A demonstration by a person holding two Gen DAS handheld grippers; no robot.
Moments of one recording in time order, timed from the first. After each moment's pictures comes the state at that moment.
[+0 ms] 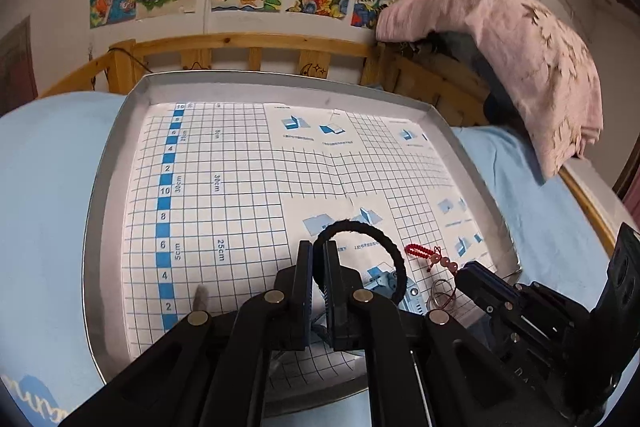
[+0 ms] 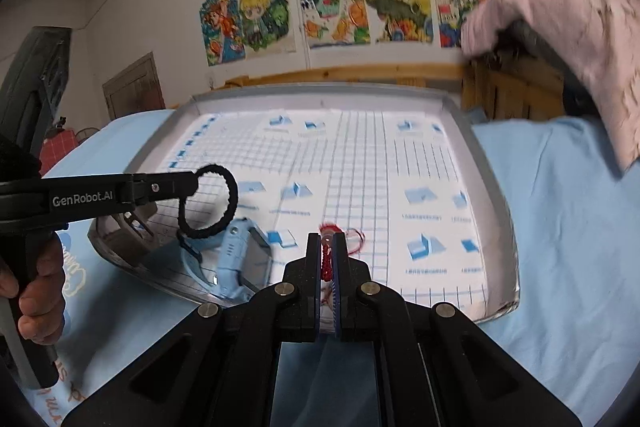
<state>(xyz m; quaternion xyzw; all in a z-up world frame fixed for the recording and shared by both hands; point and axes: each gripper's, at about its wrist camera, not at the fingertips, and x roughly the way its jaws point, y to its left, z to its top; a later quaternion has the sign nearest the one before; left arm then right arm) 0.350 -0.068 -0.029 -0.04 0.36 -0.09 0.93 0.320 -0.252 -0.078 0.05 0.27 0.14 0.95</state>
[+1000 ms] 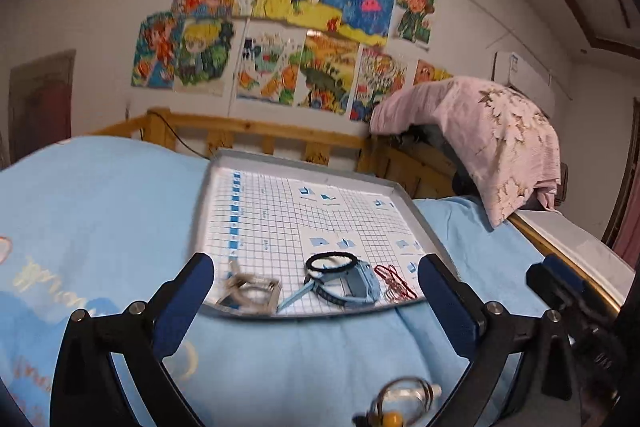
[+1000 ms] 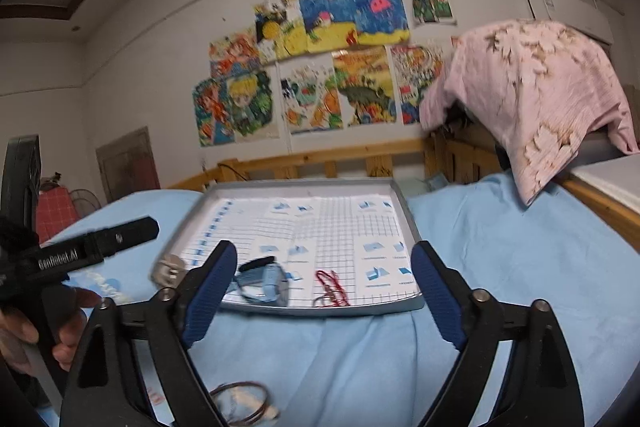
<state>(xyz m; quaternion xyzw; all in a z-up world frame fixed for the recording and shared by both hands) 0.188 -0.036 0.013 -0.08 0.18 -0.08 0.98 0.185 -0.288 -0.015 0.08 0.13 0.09 0.98</state>
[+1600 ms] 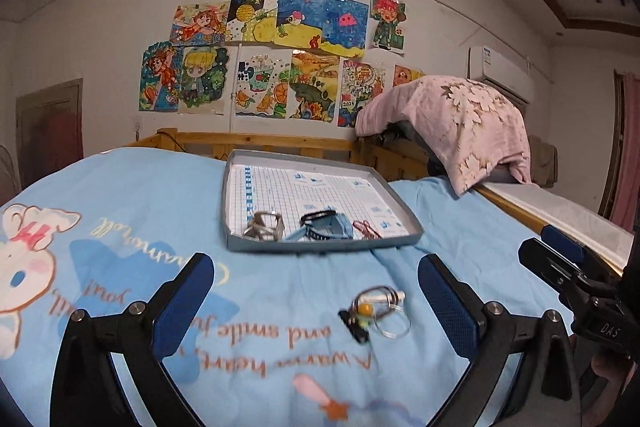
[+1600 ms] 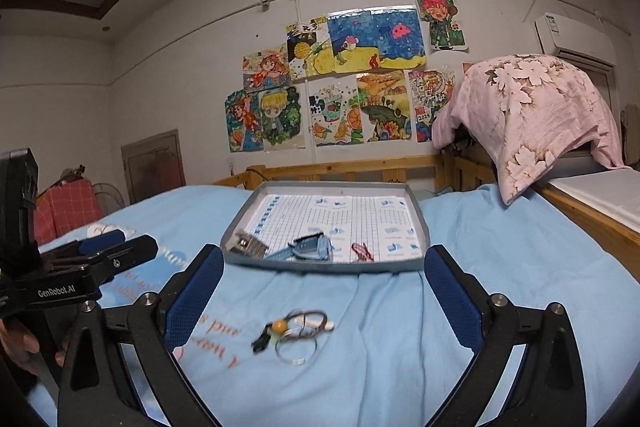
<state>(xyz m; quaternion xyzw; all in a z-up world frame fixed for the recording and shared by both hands) 0.054 -0.034 0.009 -0.04 0.16 -0.08 0.98 0.049 -0.284 -0.006 0.06 0.10 0.11 0.99</state>
